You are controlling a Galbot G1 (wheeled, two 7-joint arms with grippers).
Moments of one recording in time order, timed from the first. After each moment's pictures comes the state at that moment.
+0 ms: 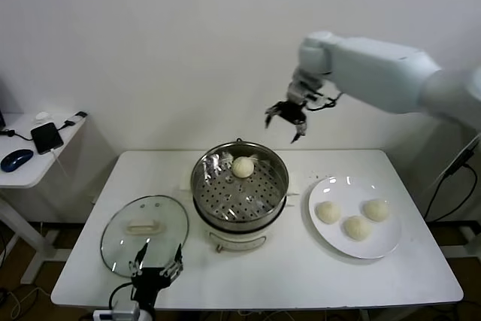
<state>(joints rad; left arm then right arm) 1.73 -1.43 -0.49 -2.07 -0.10 0.15 -0.11 0.85 1.11 -1.67 1.00 0.43 0.41 -1.08</state>
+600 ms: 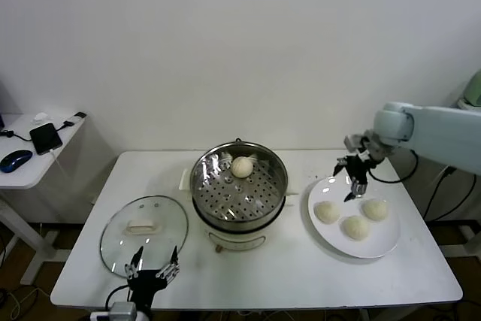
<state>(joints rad) 1.73 -1.45 -0.51 -2.05 -0.10 0.15 -0.11 0.70 0.79 -1.78 1.26 0.60 -0.14 -0.91</state>
